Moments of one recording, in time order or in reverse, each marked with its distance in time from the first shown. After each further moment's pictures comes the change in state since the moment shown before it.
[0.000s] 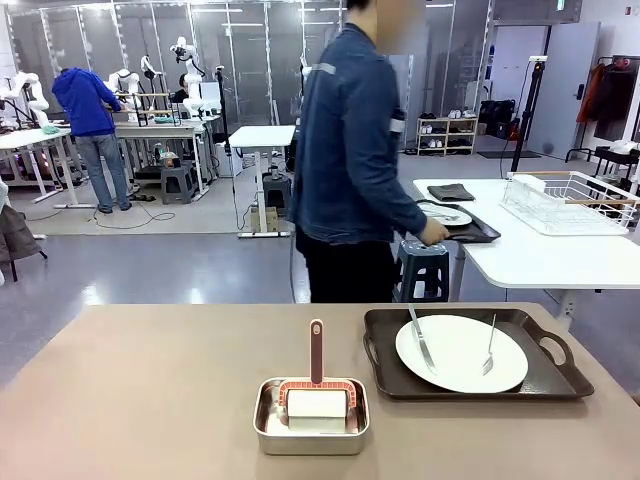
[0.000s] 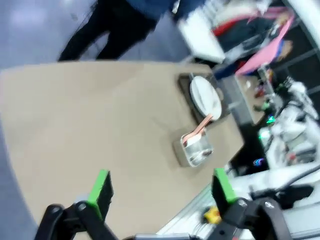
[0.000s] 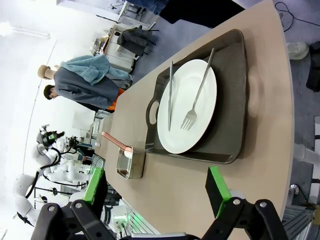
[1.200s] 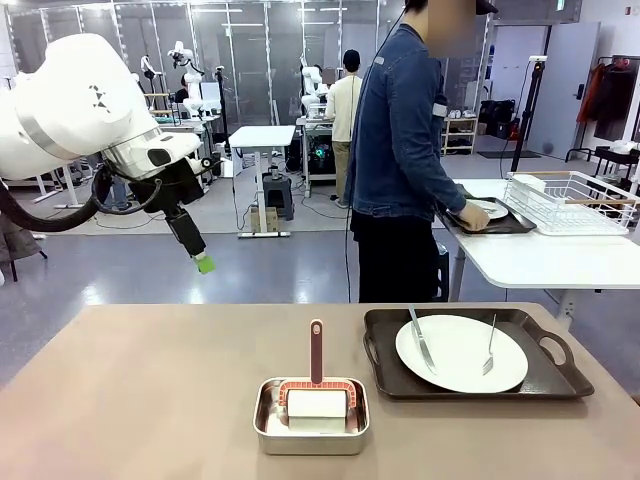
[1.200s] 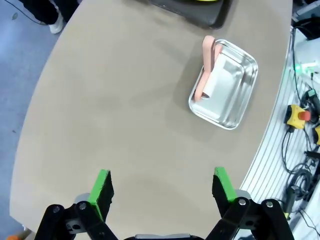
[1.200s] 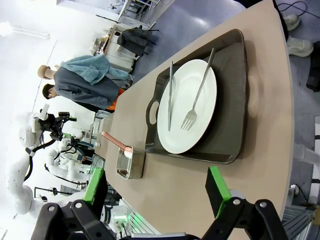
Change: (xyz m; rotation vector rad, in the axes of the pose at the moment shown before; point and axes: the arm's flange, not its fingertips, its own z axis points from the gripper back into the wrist) left arm 0.054 -0.187 -0.310 0.137 0.652 -0.770; right arm 0.000 0.000 0.001 0.000 -0.001 0.000
